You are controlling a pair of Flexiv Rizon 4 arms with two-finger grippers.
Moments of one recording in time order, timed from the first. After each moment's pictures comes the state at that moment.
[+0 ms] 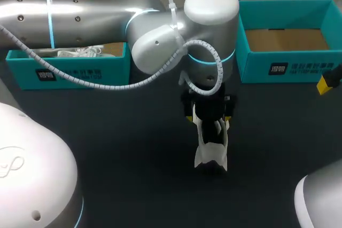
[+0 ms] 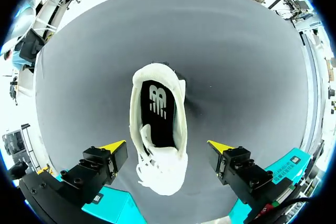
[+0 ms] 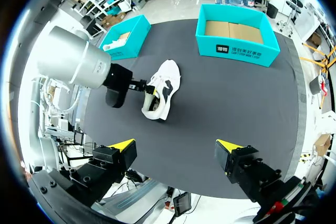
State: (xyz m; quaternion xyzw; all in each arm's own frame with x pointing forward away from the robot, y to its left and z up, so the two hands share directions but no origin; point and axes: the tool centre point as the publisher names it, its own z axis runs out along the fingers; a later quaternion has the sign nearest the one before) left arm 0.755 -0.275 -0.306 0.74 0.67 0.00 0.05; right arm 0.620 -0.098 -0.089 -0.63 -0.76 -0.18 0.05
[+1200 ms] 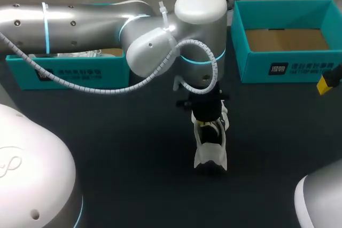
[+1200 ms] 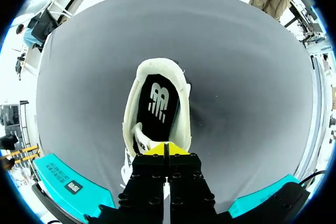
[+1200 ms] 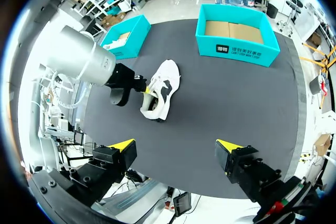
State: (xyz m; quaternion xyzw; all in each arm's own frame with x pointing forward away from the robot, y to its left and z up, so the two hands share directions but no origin) left arm 0.754 -0.261 -0.331 0.66 0.75 -0.03 0.03; right arm 0.620 -0.098 -0.089 -0.63 -0.76 -0.18 0.05
